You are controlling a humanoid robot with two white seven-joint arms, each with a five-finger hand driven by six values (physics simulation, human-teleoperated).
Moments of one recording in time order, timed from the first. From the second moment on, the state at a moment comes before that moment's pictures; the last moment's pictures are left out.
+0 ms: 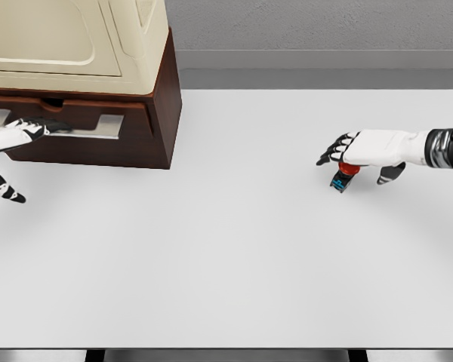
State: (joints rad) left arm -0.49 1.24 -0.56 -1.64 0.20 -0.24 -0.60; right arm -0.78 -0.83 0.79 -1.33 0.50 -0.61 0.61
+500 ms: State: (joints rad) left arm -0.49 1.35 -0.60 -1.69 0.29 -0.30 -0.60; right arm -0.78 -0.83 0.79 -1.33 0.50 -0.61 0.61
